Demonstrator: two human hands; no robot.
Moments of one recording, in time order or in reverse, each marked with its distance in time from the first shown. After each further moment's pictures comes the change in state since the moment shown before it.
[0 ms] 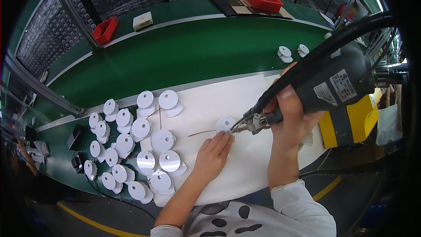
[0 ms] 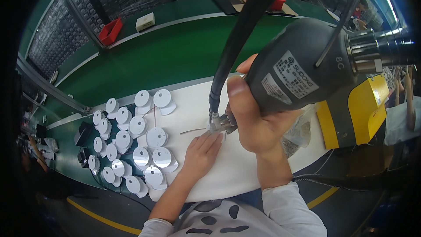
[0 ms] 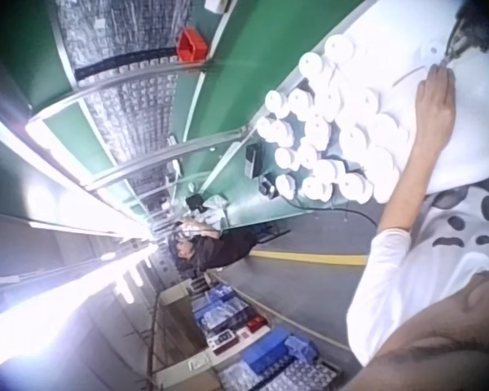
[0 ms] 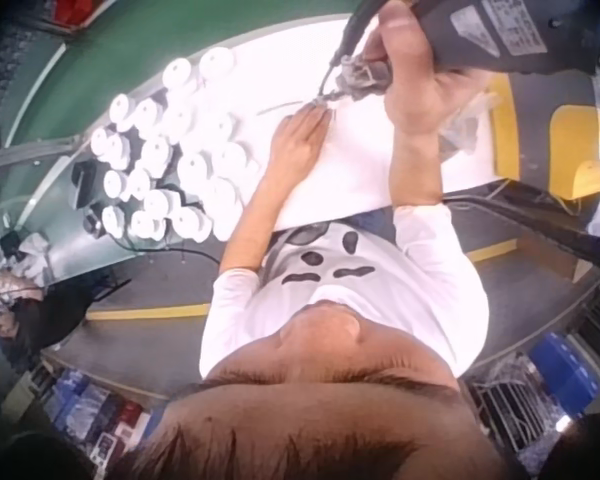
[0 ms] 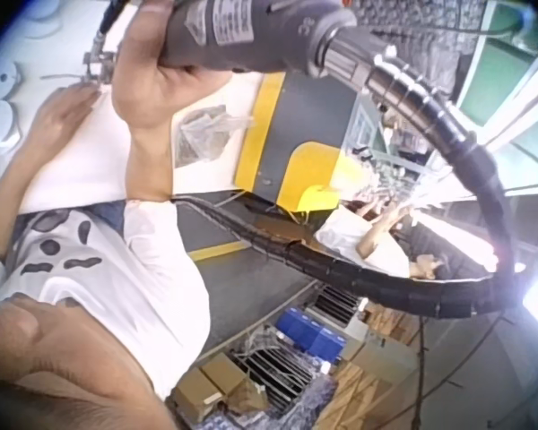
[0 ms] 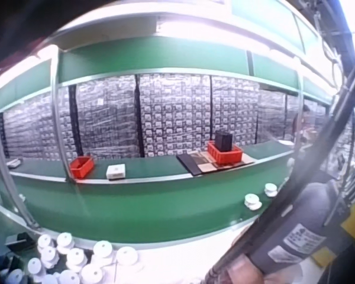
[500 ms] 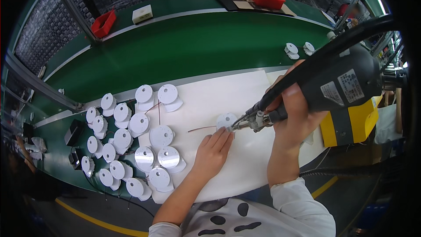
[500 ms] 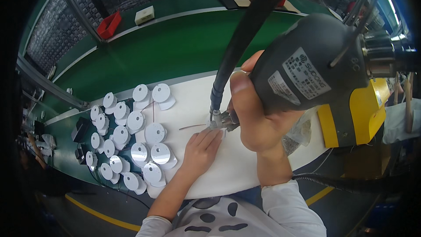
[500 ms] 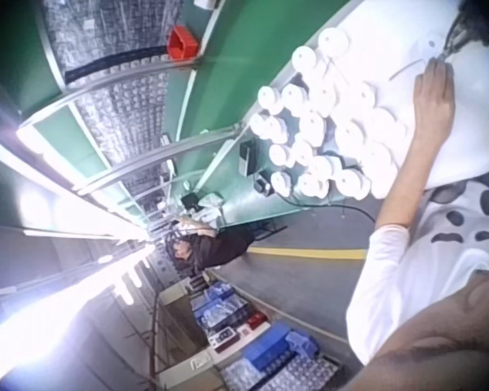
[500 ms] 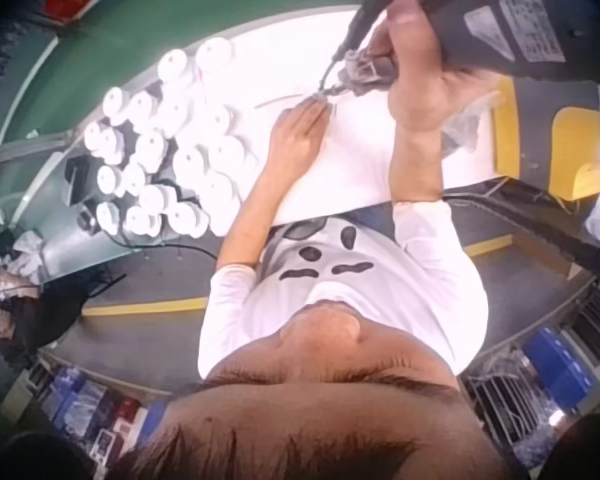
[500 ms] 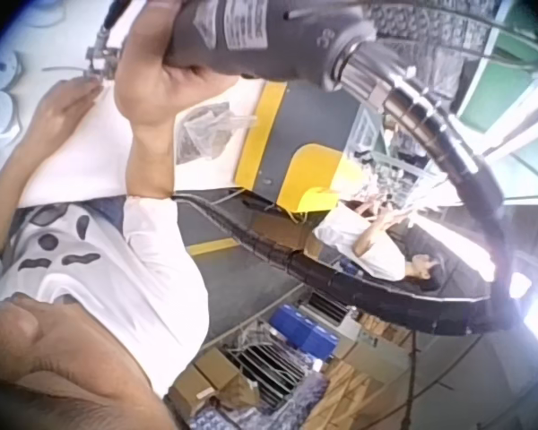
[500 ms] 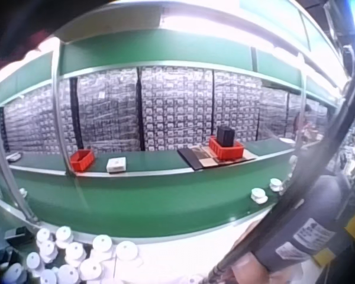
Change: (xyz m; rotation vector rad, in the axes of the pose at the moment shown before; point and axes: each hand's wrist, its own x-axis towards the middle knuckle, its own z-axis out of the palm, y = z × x) left_hand 0.002 -0.002 0.006 0.010 0.075 -0.003; right_hand 0.000 0.004 0.007 -0.116 0.076 0.005
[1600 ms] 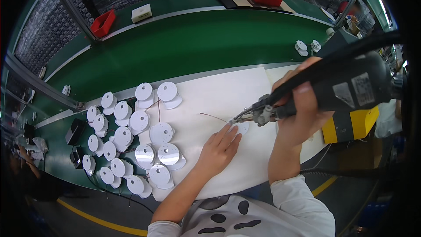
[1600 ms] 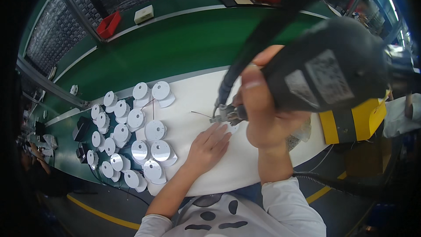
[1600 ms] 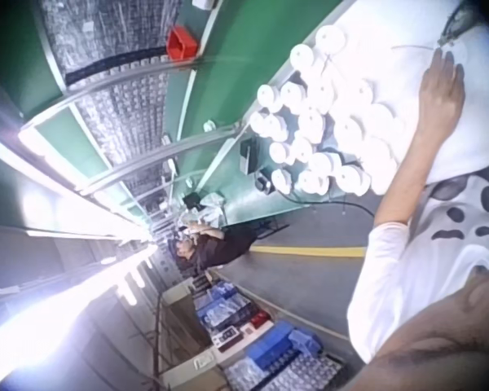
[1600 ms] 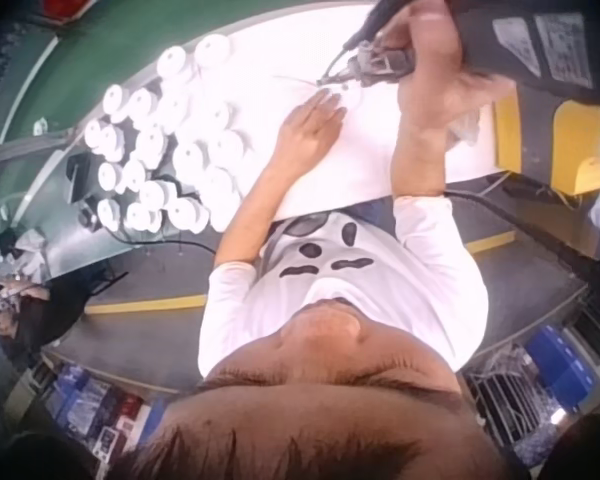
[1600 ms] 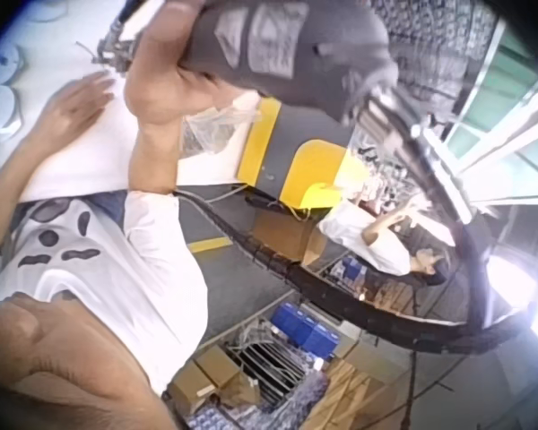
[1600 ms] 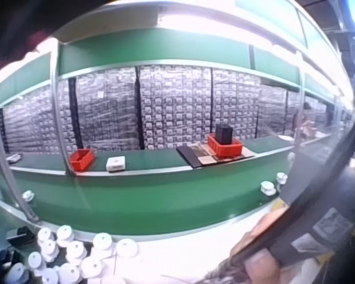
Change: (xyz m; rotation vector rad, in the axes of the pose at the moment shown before) left_hand 0.001 0.011 0.005 -0.132 -0.010 0.055; right_hand 0.003 -0.012 -0.007 0.000 -0.014 -0.022
